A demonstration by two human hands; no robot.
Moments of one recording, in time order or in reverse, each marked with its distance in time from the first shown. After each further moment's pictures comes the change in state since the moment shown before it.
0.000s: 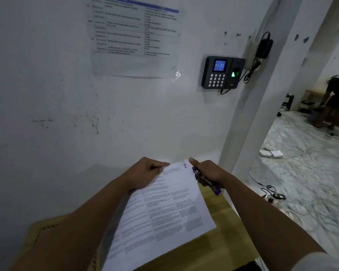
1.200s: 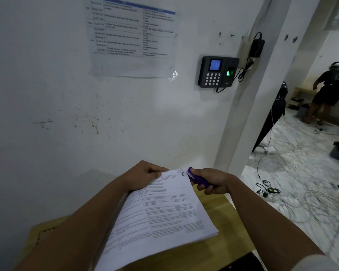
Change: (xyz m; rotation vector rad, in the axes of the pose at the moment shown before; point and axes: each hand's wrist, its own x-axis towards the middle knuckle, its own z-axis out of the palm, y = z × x) left_hand -0.025 0.000 -0.009 -0.040 -0.105 -0.033; right_hand -0.013 0.026 0.005 0.255 -0.326 0.186
